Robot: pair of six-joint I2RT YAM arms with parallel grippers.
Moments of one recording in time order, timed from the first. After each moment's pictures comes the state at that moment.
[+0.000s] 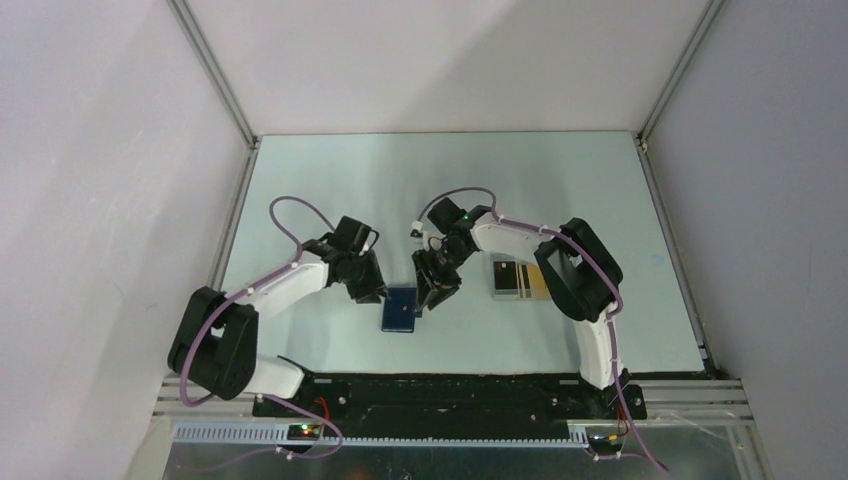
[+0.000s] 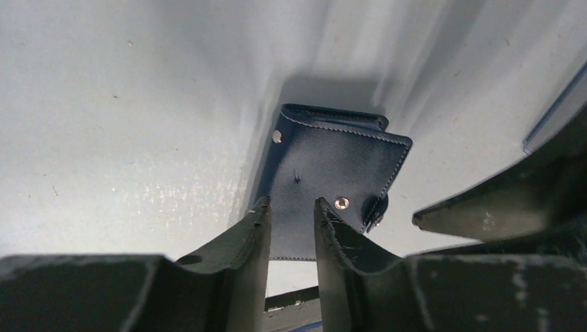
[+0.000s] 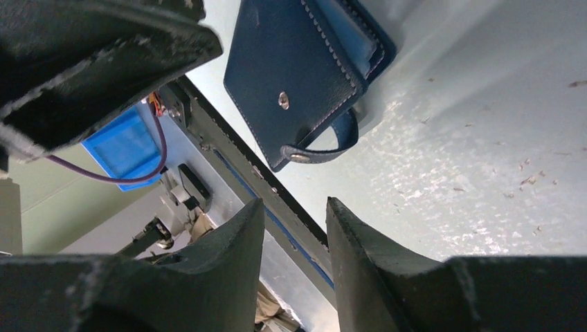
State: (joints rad) left arm -0.44 1.40 0.77 -0.56 0.16 -0.78; right arm 0.75 2.03 1.42 -0.68 -0.75 0.38
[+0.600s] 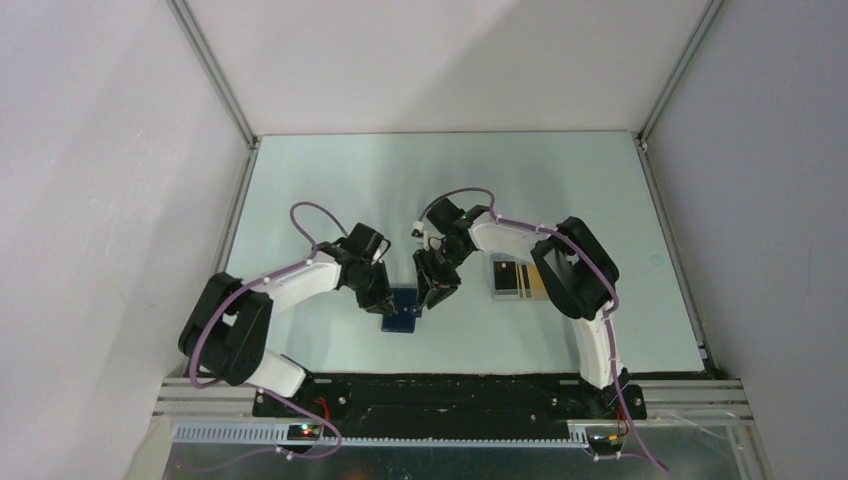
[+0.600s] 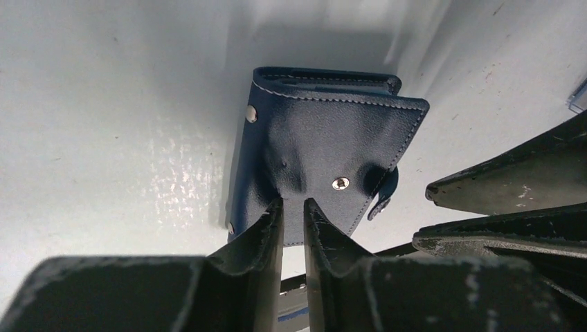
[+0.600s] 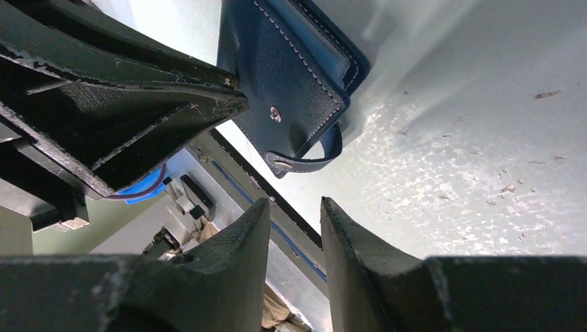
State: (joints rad) left arm -0.51 1.46 0.76 -0.56 0.24 -0.76; right arm 0.75 2.06 1.45 -0.69 -0.72 0.42
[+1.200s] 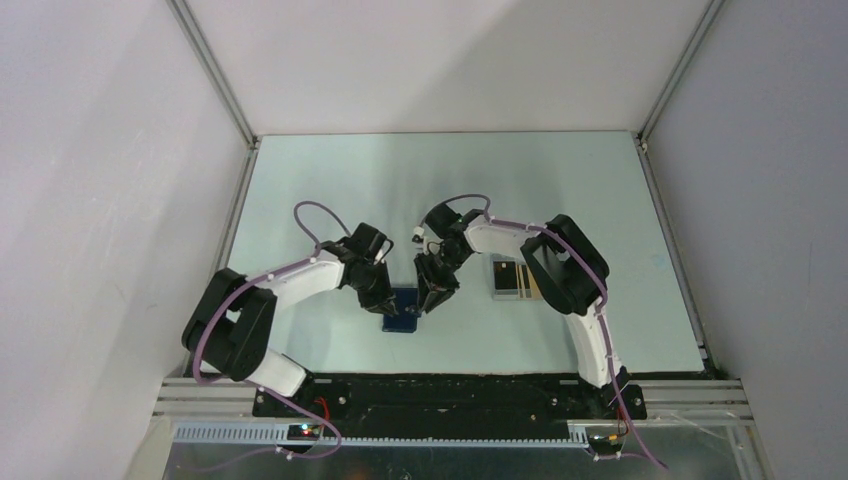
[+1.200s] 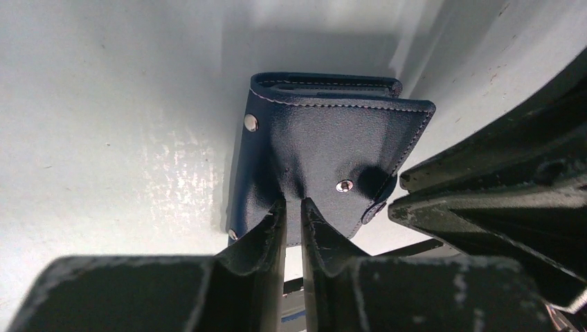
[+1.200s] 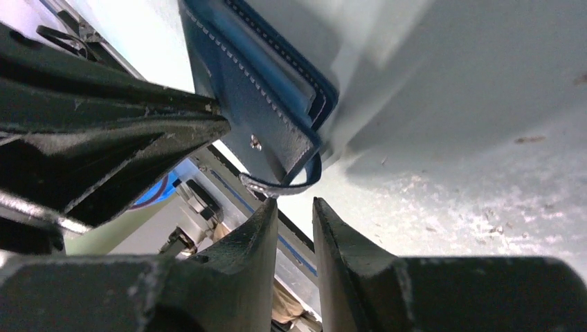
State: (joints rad) left arm -0.52 1.50 0.77 -0.55 0.24 -0.76; right arm 0.75 2.12 1.45 -0.67 -0.73 0.46
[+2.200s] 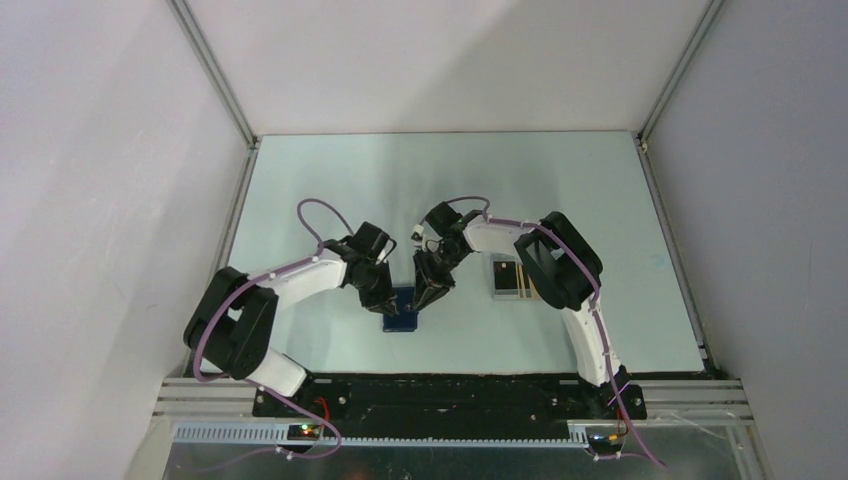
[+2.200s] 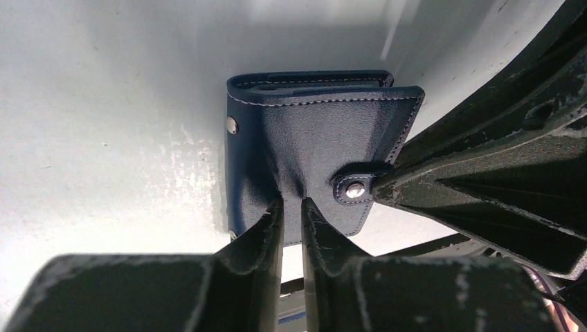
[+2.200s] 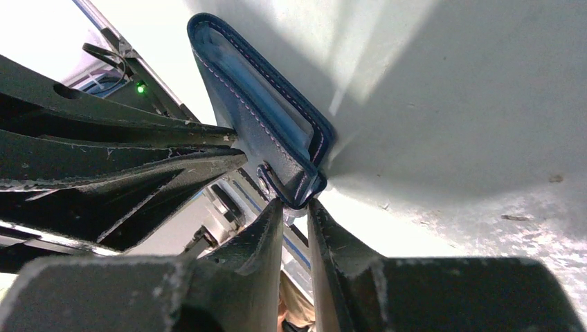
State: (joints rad) left arm -0.54 1.51 0.80 -0.57 0.22 -0.75; right arm 0.73 2.18 1.47 -0.57 -0.82 0.52
